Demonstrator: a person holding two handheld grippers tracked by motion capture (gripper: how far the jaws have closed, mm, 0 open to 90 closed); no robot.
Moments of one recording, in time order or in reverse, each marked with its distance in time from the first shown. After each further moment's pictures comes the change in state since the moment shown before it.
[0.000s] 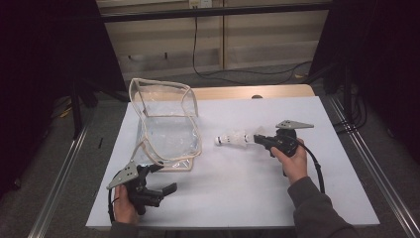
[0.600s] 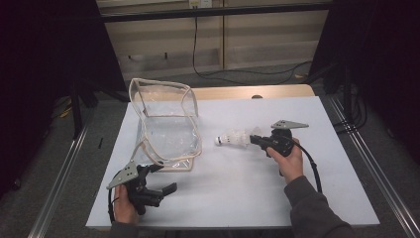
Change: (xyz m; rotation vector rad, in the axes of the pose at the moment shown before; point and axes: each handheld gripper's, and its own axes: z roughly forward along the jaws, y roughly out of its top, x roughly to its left) left arm 0.000 0.000 0.000 -0.003 0.003 -0.003; right arm 0.005 0.000 0.010 0.011 0.016 -0.012
